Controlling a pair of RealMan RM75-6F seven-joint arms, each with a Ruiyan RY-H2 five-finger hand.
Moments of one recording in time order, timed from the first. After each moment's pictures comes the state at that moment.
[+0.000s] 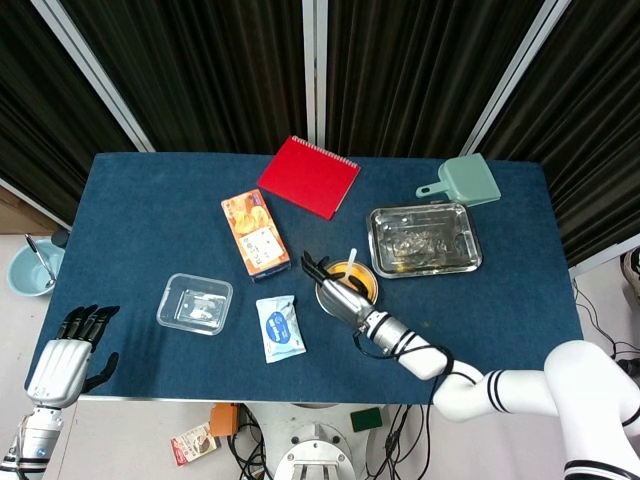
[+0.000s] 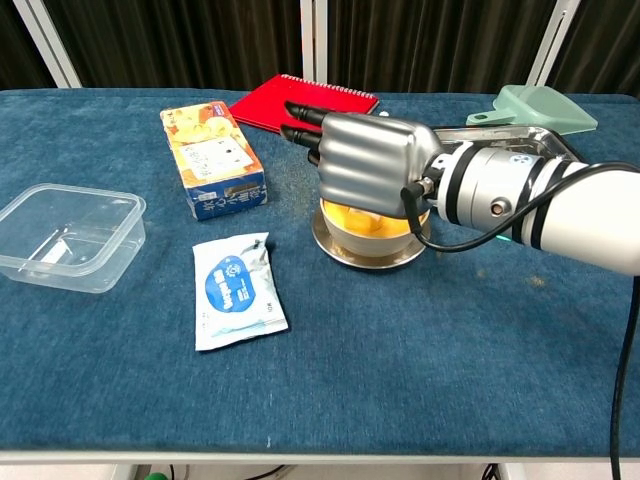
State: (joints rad) left arm -0.04 -1.25 0.07 -1.52 1.61 1.50 0.00; right arm 0.99 -1.65 -0.01 -1.44 -1.29 0.99 -1.57
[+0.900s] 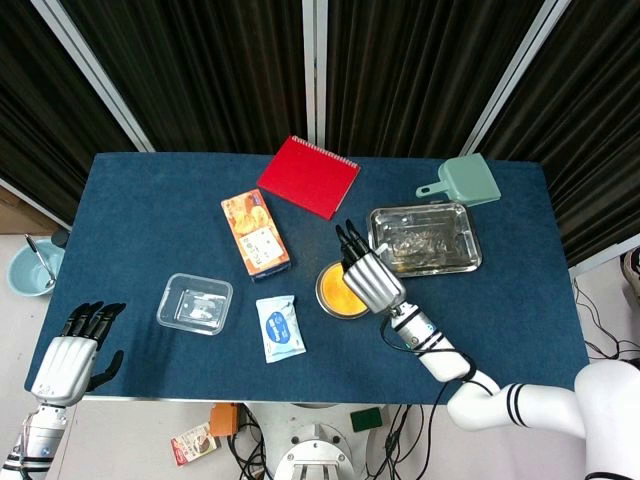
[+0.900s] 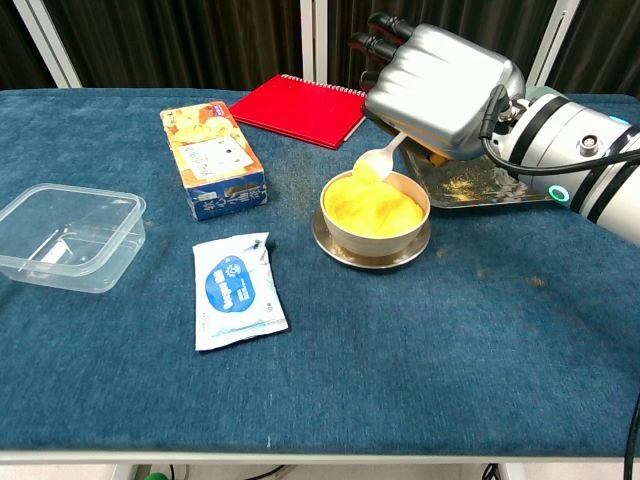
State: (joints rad) left arm -0.04 -1.23 0.06 -1.58 1.63 1.51 0.06; right arm 0.85 -1.61 0.06 -1.46 -1.37 1.17 -1.16
